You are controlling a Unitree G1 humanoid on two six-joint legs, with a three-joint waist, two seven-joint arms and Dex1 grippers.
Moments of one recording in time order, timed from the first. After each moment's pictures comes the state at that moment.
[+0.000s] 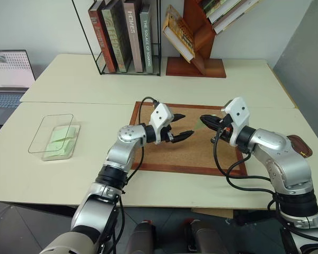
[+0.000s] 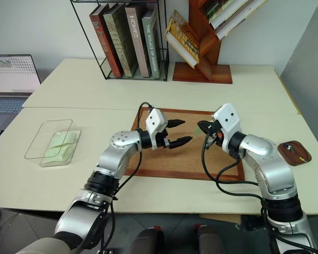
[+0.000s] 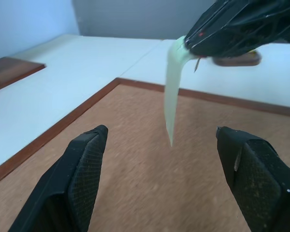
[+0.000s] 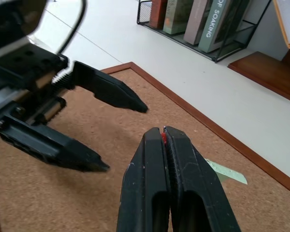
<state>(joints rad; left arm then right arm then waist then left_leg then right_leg) -0.71 0.22 -0.16 0.41 -0.16 0.10 -0.95 -0.45 -0.48 0.04 -0.37 0.28 0.70 0.61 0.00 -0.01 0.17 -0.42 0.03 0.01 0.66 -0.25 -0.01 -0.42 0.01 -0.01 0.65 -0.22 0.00</state>
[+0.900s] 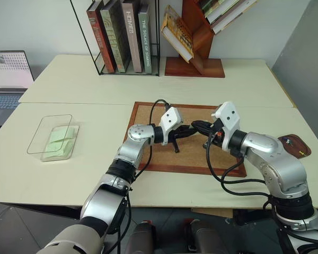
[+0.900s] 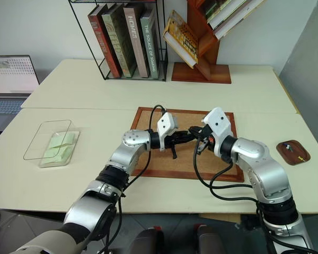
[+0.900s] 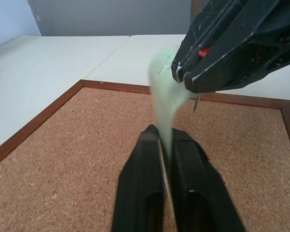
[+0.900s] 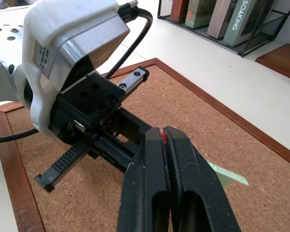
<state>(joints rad) -0.79 0.17 -0.19 0.63 -0.11 -0.06 -1.02 -0.45 -0.45 0.09 -0.42 0.30 0.76 0.58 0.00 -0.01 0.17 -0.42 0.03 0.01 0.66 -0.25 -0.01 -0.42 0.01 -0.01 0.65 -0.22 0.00</state>
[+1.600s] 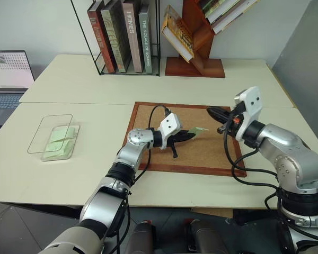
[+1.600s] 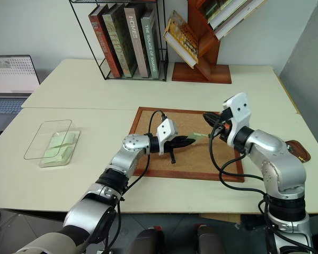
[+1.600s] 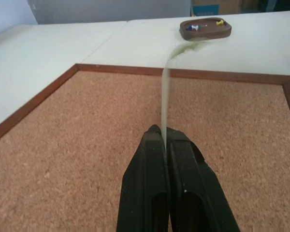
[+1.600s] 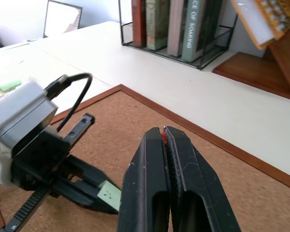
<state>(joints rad) -0.77 0.17 -0.19 0.67 -0.05 -0.12 -1.01 -0.48 -0.46 -0.13 -0.42 0.43 0.86 0.51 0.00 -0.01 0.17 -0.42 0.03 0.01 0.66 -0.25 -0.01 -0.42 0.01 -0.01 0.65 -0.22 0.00</state>
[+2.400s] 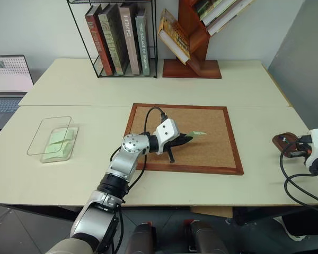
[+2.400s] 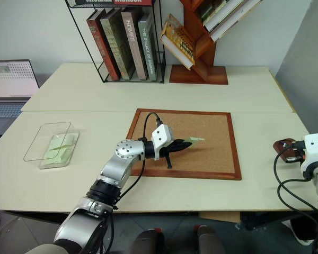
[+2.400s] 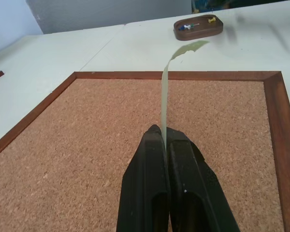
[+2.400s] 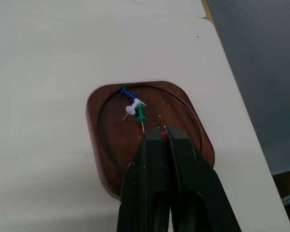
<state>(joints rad) -0.62 0.23 -0.23 0.35 -0.04 -0.01 -0.95 -0.18 -0.71 -0.37 0.15 0.13 0.51 0.36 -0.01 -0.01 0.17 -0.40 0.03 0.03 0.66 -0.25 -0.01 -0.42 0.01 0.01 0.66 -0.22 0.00</state>
